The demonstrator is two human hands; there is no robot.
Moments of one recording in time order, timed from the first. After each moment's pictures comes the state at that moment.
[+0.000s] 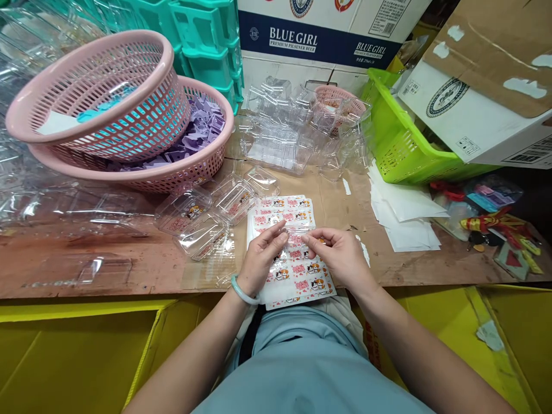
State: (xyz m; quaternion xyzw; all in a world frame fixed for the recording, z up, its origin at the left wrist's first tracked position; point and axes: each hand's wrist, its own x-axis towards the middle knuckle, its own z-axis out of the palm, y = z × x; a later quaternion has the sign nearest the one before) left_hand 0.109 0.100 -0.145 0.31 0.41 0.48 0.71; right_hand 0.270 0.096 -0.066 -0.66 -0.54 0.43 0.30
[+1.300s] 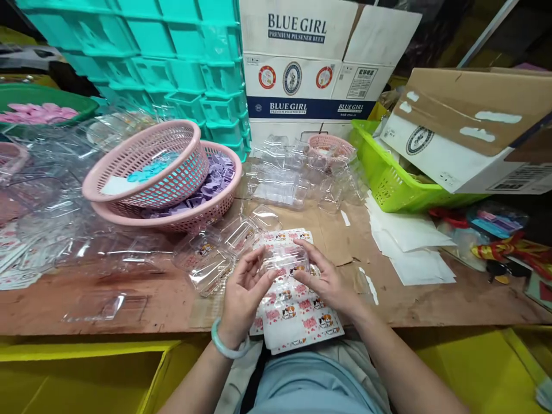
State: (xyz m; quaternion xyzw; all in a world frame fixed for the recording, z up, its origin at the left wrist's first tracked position) left_hand 0.087 0.092 -0.100 0.40 0.43 0.59 0.56; right_hand 0.279 0.111 -0.076 -0.48 -0.66 0.45 0.36
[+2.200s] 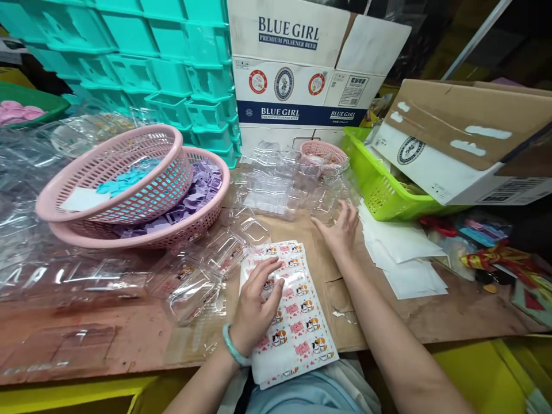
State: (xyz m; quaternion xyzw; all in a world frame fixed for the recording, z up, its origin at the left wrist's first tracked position) left_hand 0.109 0.128 -0.122 0.69 0.46 0.46 0.32; right_hand 0.337 0.251 -0.121 -0.69 -0.58 -0.08 0.42
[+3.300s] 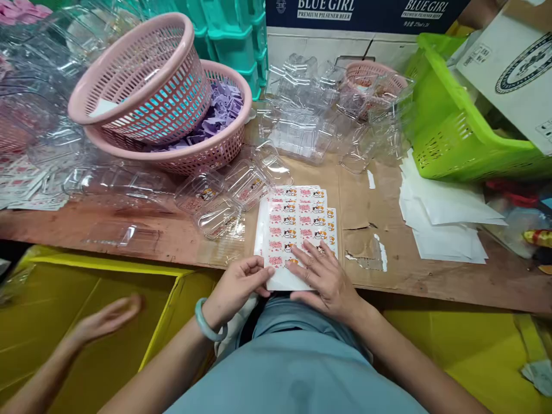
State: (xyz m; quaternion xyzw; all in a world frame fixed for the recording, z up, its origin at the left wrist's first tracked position) left_hand 0.065 0.038 -0.111 0.34 0.54 0.30 0.71; right_hand 0.299 0.047 -0.132 -0.35 -0.91 0.16 0.18
